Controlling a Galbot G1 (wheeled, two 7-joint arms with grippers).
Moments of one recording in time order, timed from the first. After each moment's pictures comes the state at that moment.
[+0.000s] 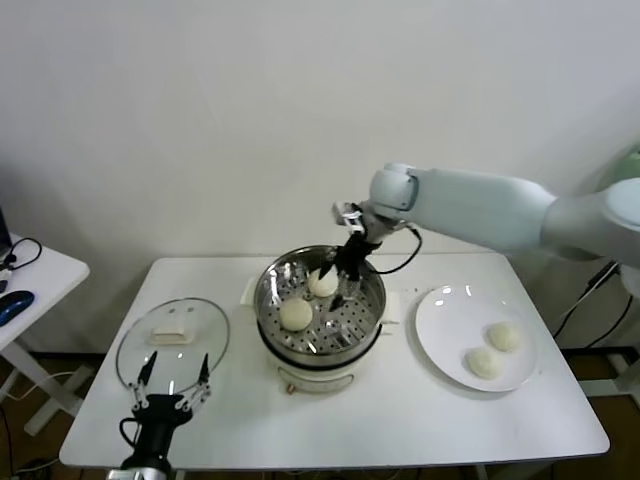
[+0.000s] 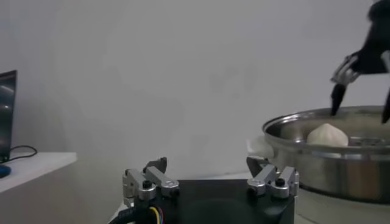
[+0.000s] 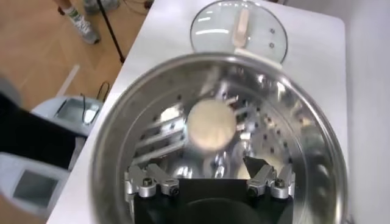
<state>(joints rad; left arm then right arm) 1.79 -1.48 -0.64 -2.16 -0.01 -0.06 -0.01 0.71 1.07 -1.52 1.22 0.82 -0.20 -1.08</state>
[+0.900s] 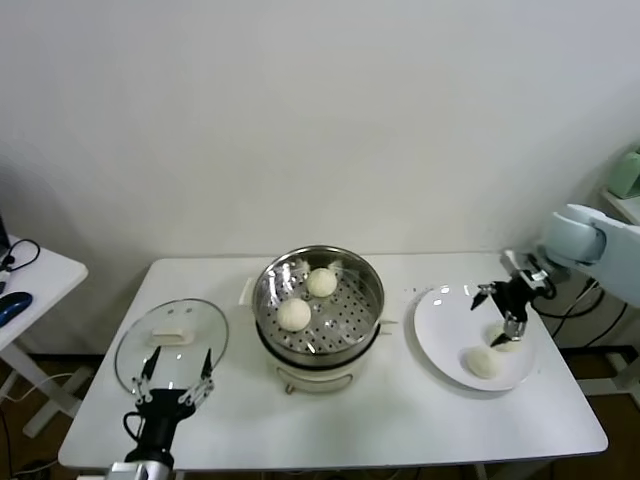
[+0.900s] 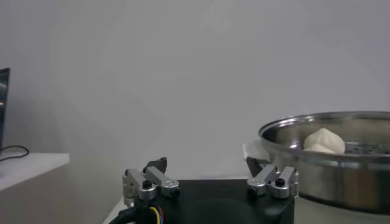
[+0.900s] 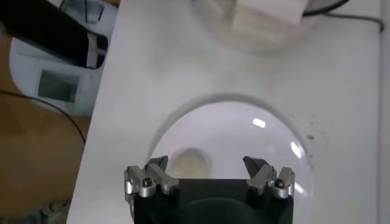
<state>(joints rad) 1.77 -1.44 -0.62 -2.16 -0.03 -0.04 -0.05 0.42 0.49 -1.28 1.35 0.23 -0.05 -1.17</state>
